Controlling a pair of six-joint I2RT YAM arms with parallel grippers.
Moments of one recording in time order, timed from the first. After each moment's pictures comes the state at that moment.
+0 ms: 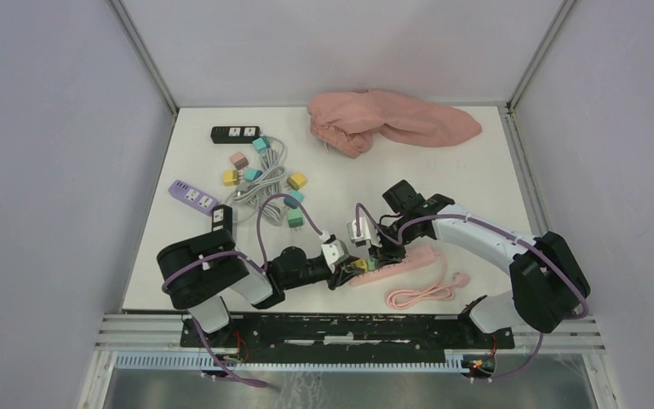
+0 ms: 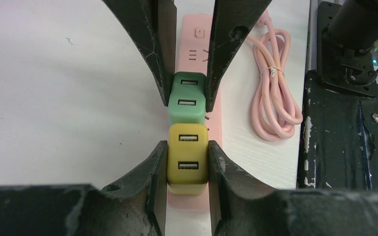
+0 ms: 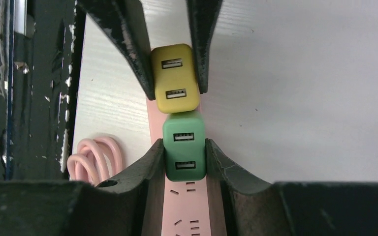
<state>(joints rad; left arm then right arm) -1.06 1.66 0.25 1.28 0.20 -0.03 0.64 1.44 0.88 -0.68 -0.64 -0.93</state>
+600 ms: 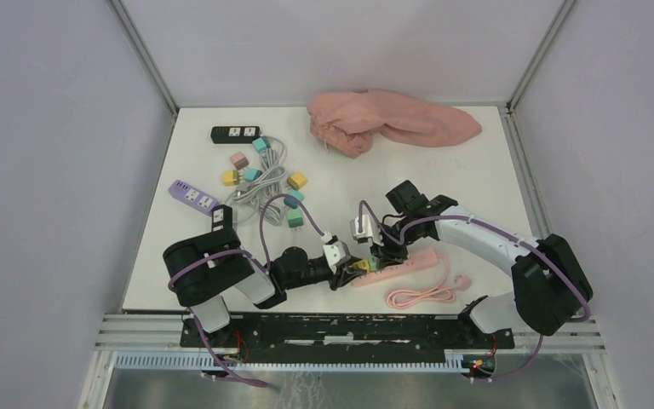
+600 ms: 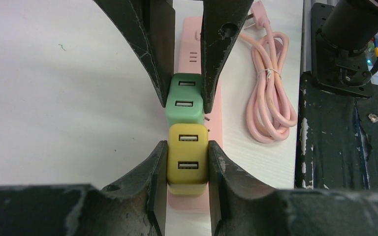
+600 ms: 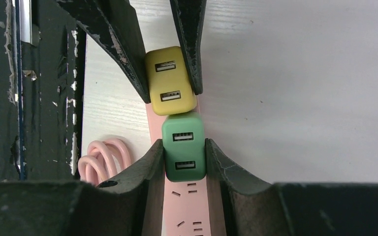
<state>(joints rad) -1.06 1.70 0.26 1.32 0.23 -0.02 0.62 1.41 0.85 -0.67 -0.65 -0.89</state>
